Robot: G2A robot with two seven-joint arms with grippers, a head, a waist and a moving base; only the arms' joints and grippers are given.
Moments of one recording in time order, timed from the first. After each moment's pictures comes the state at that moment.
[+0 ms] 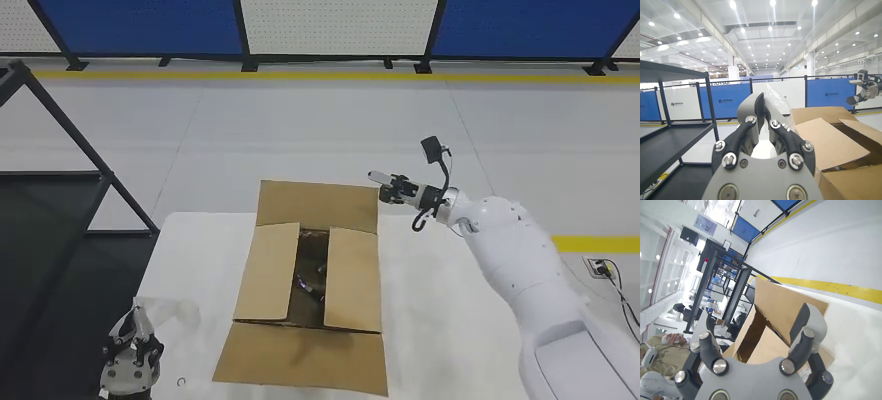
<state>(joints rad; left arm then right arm) 1.63 -1.35 -1.71 -1.81 1.41 -0.05 0.83 0.07 -1.46 0.77 -0.05 0.36 -0.73 0.87</state>
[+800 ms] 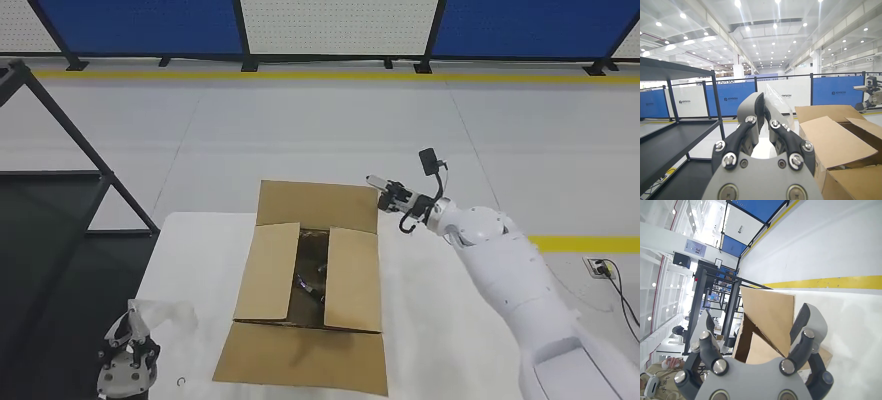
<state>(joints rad) 1.64 -1.35 -1.71 -1.81 1.40 -0.01 0.83 -0.05 -1.43 0.79 -0.22 0.31 -0.56 0.74</state>
